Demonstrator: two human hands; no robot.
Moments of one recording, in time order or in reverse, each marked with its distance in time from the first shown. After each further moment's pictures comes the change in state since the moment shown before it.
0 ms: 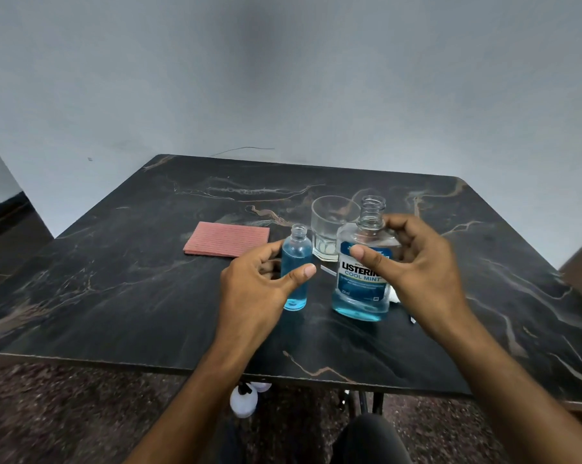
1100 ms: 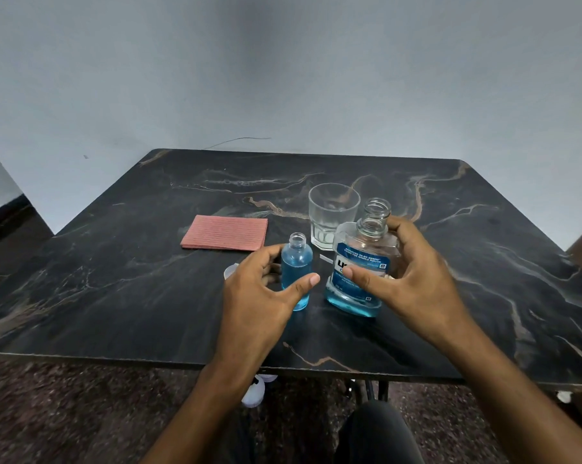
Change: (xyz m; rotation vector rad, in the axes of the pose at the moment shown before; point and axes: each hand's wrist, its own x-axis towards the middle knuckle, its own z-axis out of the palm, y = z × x) left_hand -0.017 -0.010 0.004 0.234 0.031 0.057; right_hand -0.022 0.007 0.000 -0.079 -0.133 0.004
